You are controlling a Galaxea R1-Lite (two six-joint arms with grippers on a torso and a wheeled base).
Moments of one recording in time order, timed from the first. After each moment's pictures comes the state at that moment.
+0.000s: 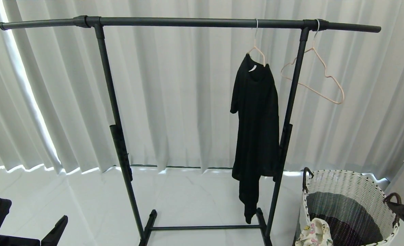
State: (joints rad) left arm -0.10 0.90 -0.07 -0.48 0.27 0.27; right arm 0.28 1.10 -0.62 0.22 -0.48 -0.15
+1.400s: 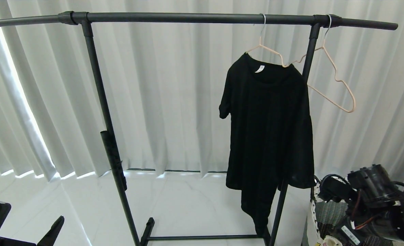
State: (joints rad) left arm -0.10 0.85 -0.07 -0.48 0.27 0.41; right arm 0.37 1.67 -0.46 -0.21 -0.31 -0.33
